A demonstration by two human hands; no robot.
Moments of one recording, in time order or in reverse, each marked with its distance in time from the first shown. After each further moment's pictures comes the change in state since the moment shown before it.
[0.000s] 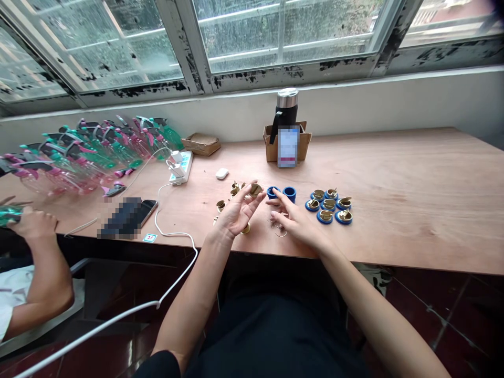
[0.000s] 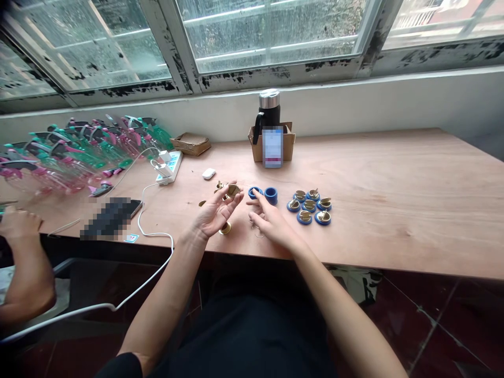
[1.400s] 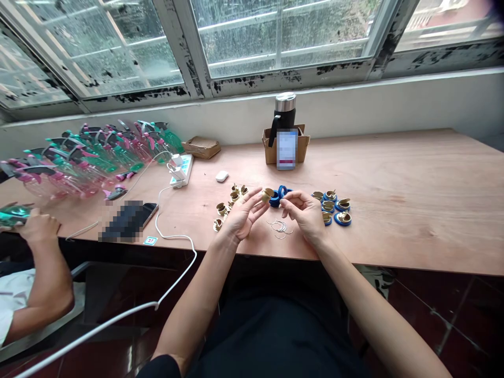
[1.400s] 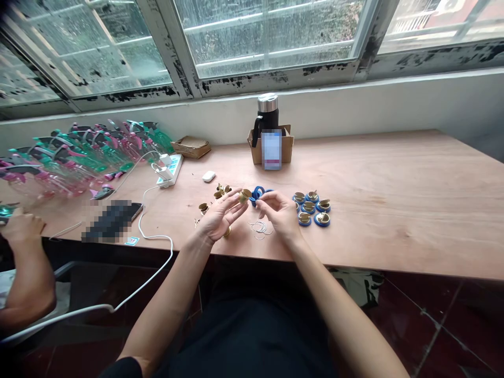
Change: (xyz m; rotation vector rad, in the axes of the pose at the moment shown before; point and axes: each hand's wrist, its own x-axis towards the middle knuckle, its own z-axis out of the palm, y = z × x) left_hand -0.001 -0.017 -0.003 0.157 -0.057 0.062; right_hand 0.008 -0.004 -0.007 0.265 0.387 -0.179
